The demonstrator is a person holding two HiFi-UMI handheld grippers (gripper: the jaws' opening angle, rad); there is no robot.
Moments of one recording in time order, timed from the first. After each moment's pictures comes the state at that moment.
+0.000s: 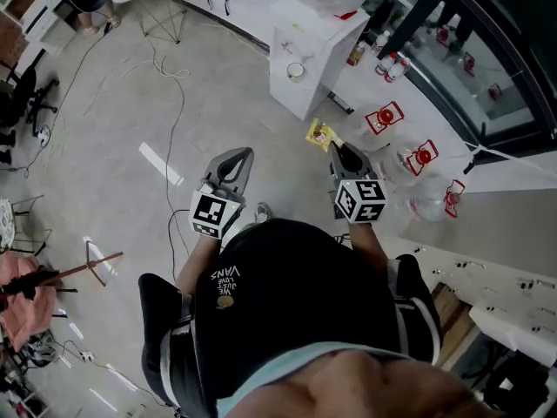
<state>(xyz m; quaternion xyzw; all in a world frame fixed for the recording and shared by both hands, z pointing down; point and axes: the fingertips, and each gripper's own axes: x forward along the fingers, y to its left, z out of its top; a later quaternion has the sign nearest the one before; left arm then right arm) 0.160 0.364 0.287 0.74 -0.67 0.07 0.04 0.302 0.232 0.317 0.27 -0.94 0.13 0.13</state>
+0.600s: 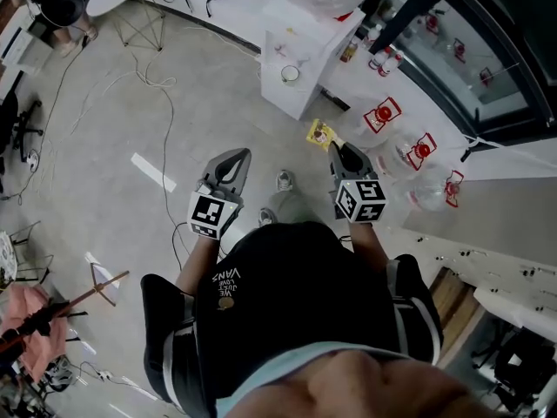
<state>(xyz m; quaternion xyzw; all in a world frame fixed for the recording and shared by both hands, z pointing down) 0.074 0.318 0.303 0.77 -0.63 0.07 0.06 0.235 0.197 0.326 0.31 -0.93 0.14 0.15</state>
